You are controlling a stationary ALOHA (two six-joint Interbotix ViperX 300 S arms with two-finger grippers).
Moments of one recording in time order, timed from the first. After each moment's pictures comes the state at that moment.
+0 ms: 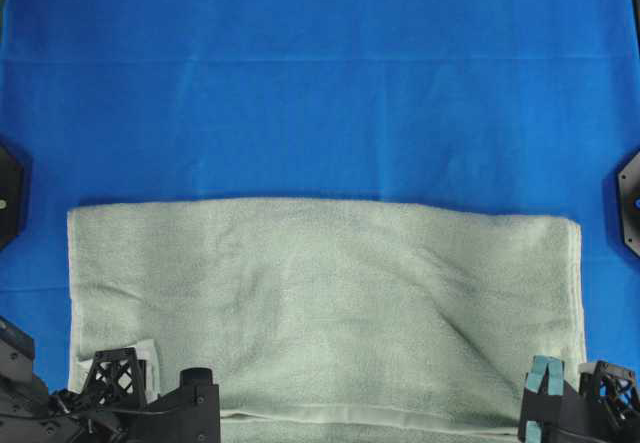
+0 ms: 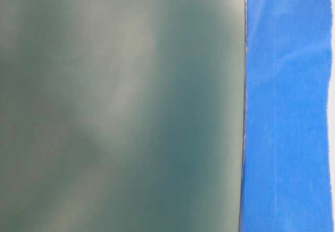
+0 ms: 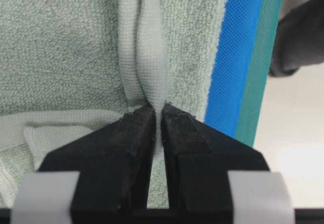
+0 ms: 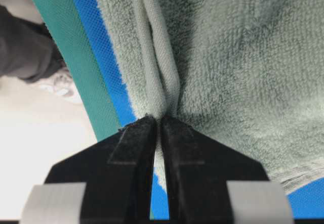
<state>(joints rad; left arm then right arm) -0.73 0.12 0.47 0.05 0.70 -0.87 0.93 -0.03 0.67 -0.04 0.61 1.28</state>
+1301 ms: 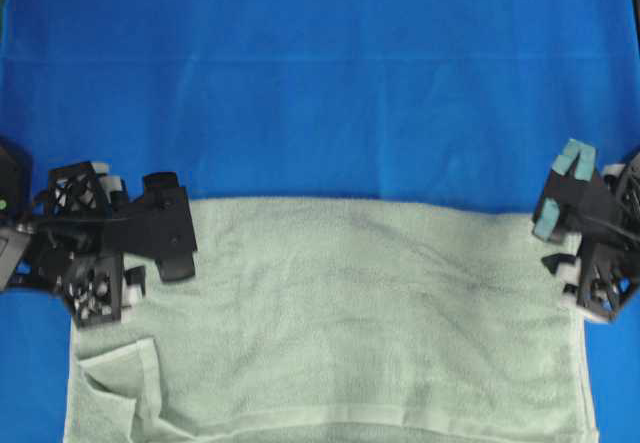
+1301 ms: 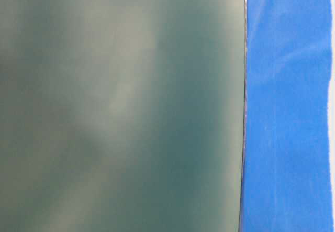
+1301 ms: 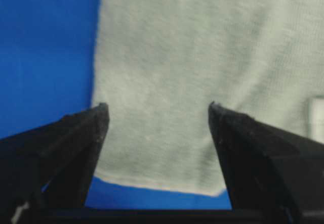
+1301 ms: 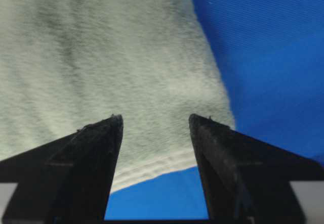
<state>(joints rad) -0.37 -0.27 0.69 0.28 1.01 -0.70 0.43 -0.52 0.95 -0.32 0.91 1.04</state>
